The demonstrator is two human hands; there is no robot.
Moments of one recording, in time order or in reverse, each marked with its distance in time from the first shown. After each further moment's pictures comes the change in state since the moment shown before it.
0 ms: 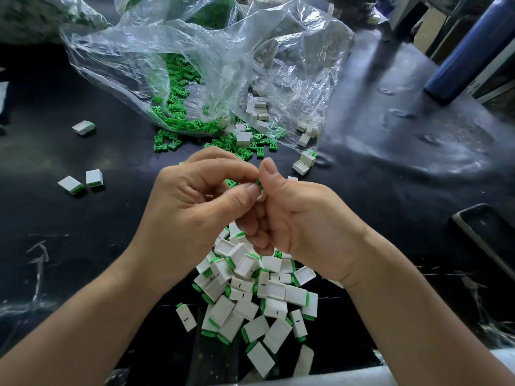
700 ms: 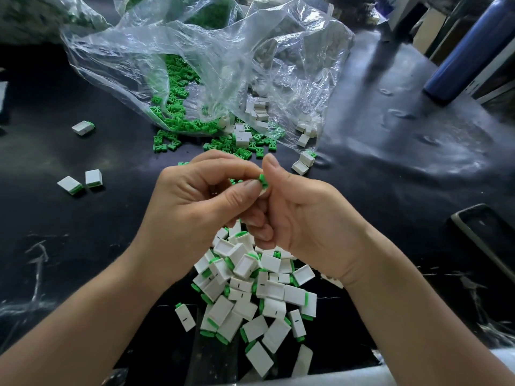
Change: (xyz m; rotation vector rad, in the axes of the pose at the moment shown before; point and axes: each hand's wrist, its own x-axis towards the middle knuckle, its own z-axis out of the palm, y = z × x) left_hand 0.001 -0.002 0.002 -0.157 -0.019 -0.044; right_hand 0.000 0.000 -0.006 0.082 -0.041 0.008
